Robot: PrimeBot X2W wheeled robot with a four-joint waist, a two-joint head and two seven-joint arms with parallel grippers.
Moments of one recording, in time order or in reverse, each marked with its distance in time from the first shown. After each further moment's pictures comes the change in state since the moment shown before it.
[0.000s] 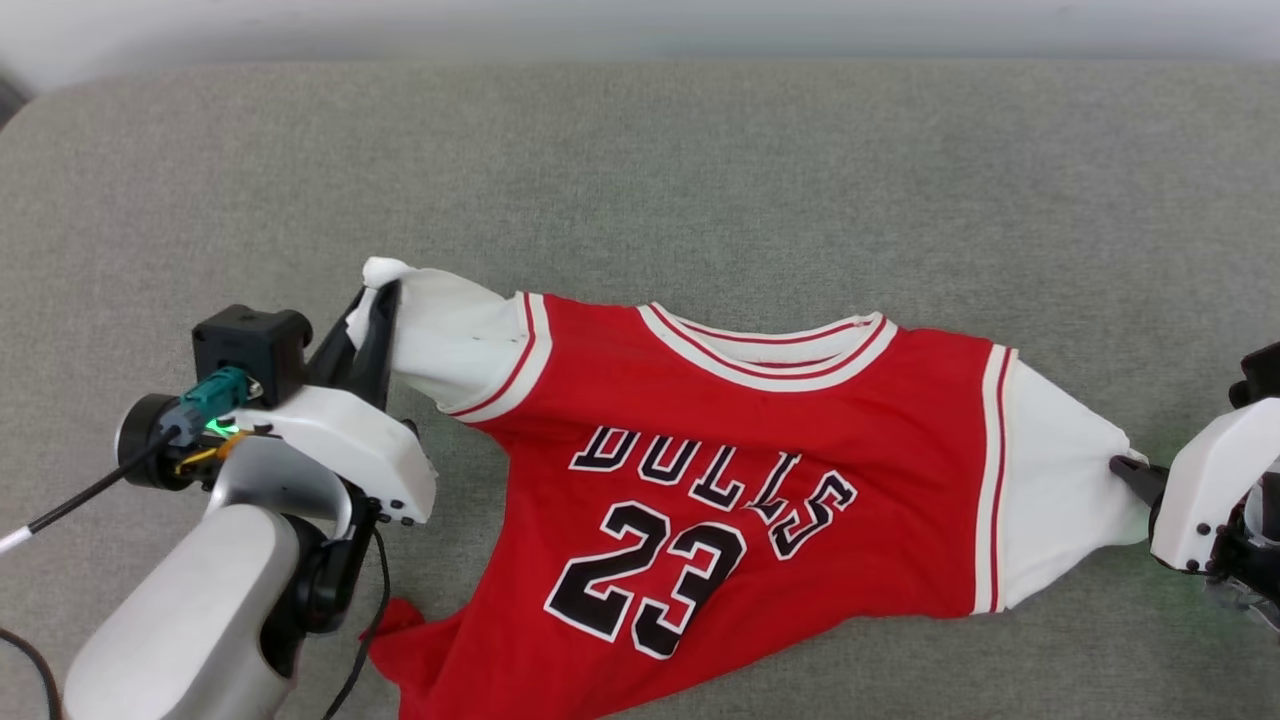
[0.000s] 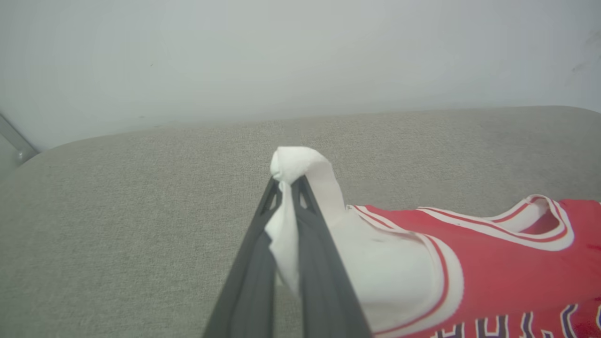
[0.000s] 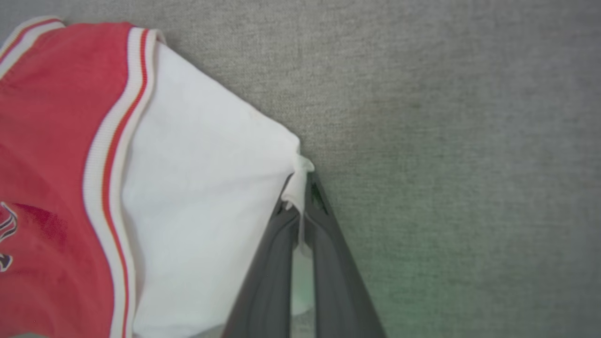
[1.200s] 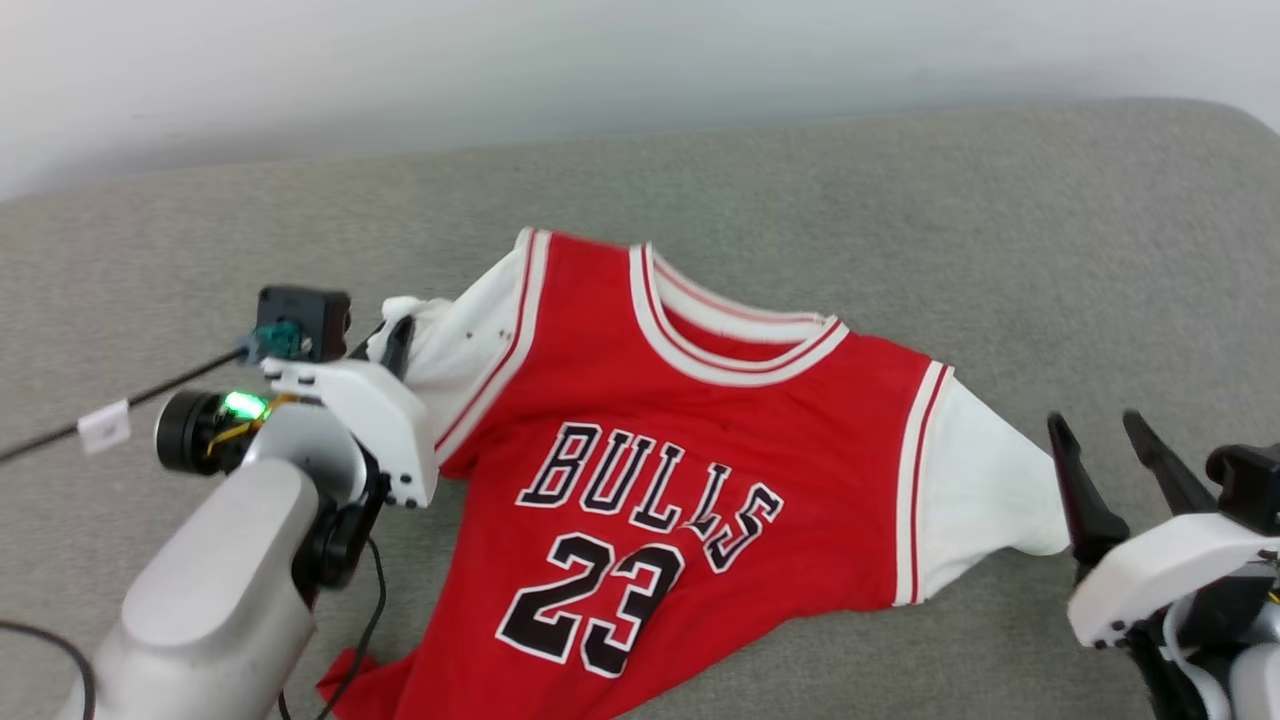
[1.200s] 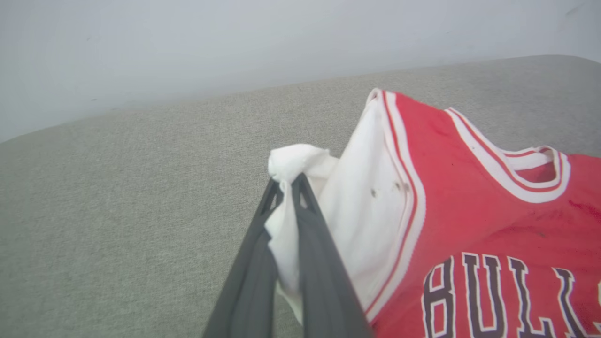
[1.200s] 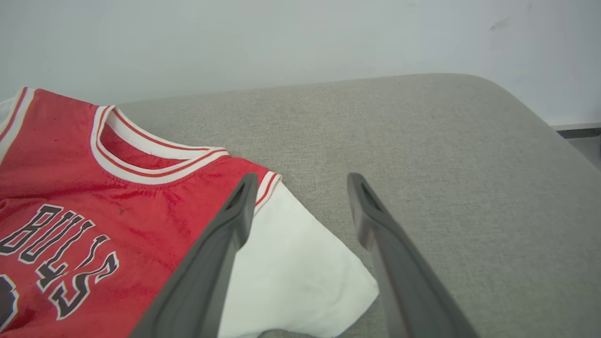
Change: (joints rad) left arm -0.162 -0.099 -0.068 0.432 -0.021 -0.174 0.078; right arm 0.245 0.214 -0.010 -0.314 -0.298 0.000 -0.614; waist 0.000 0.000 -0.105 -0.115
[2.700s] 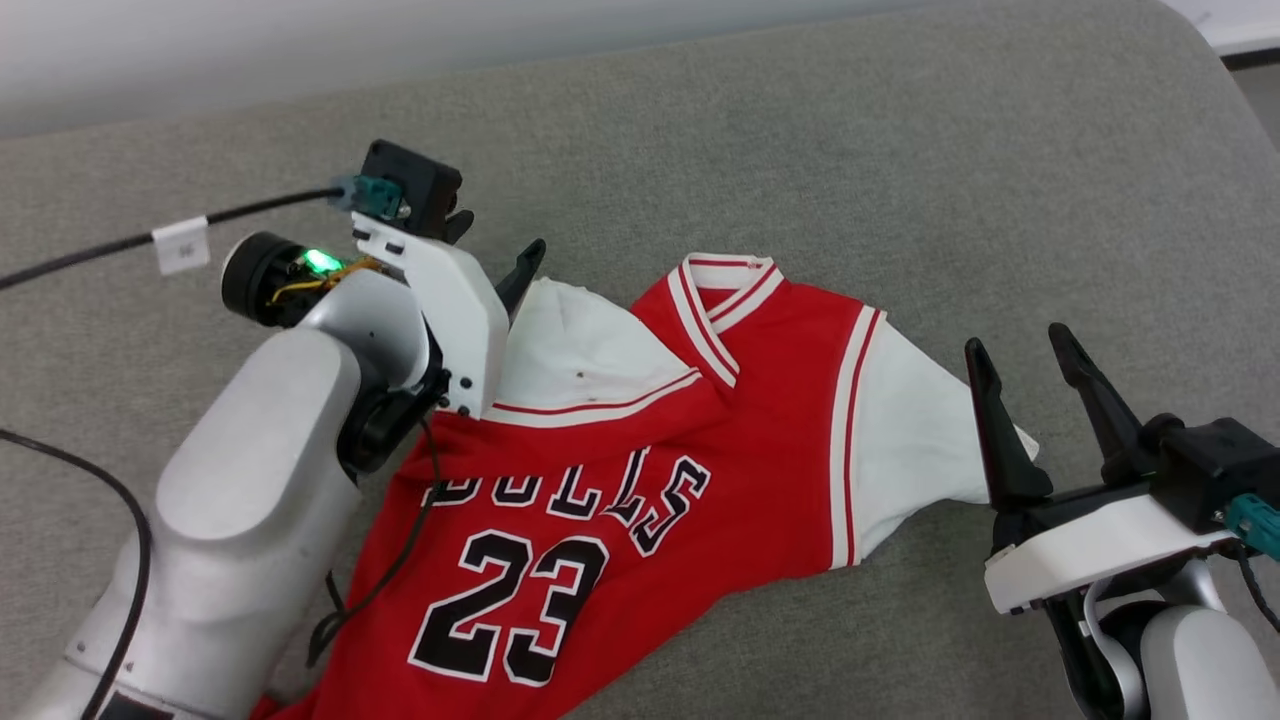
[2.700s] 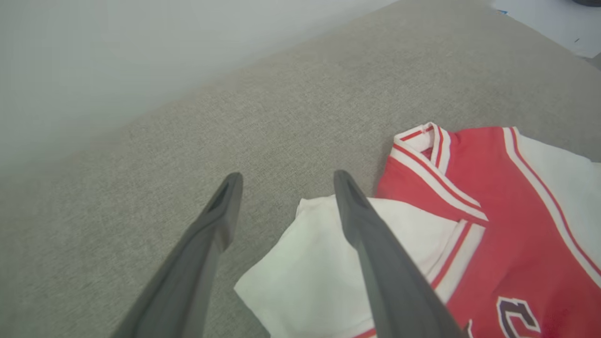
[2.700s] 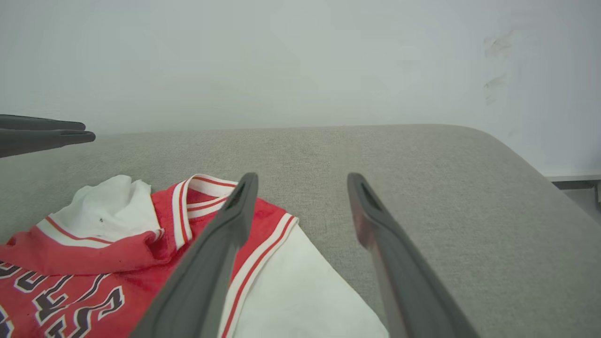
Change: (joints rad) left arm -0.141 -0.105 0.100 -0.057 0.178 -0.243 0.276; right arm -0.049 0.041 0.128 -0.069 -0.062 0.000 -0.173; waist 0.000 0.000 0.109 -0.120
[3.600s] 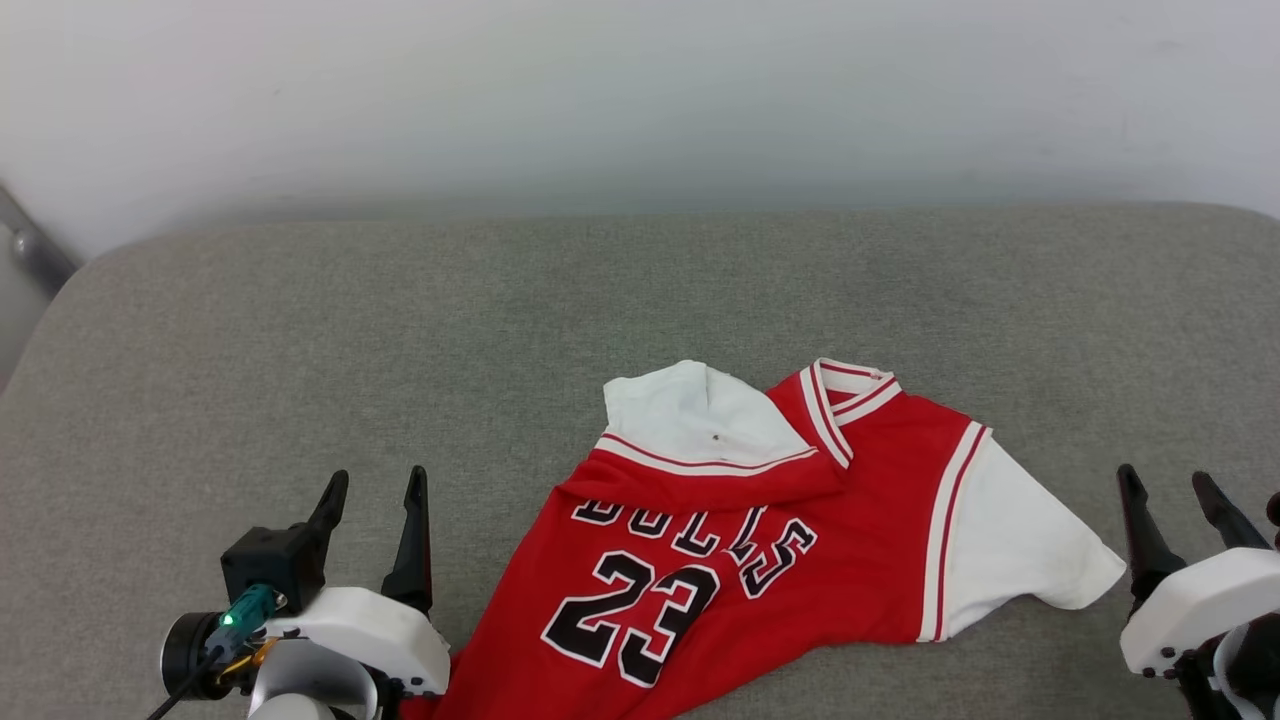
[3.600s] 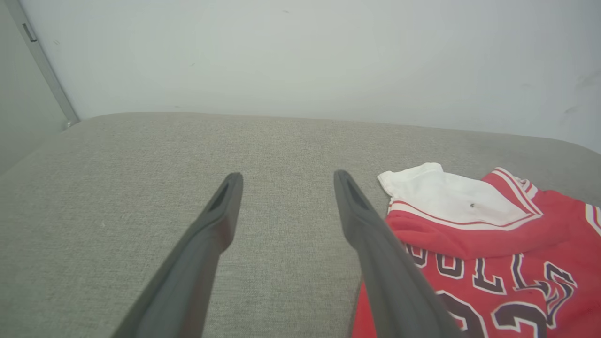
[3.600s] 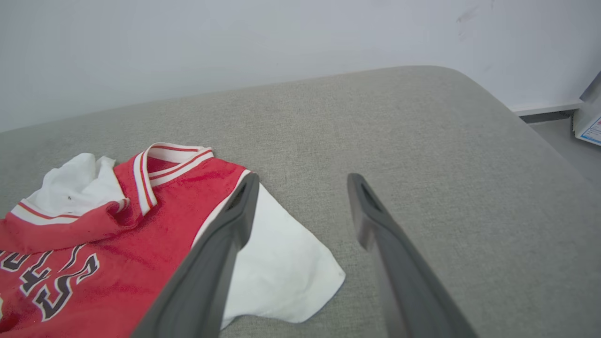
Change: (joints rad) left arm 0.670 -0.029 0.207 -0.274 0.035 0.317 -0.512; right arm 0.078 -0.057 -0.255 0.178 0.067 0.000 0.221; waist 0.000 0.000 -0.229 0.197
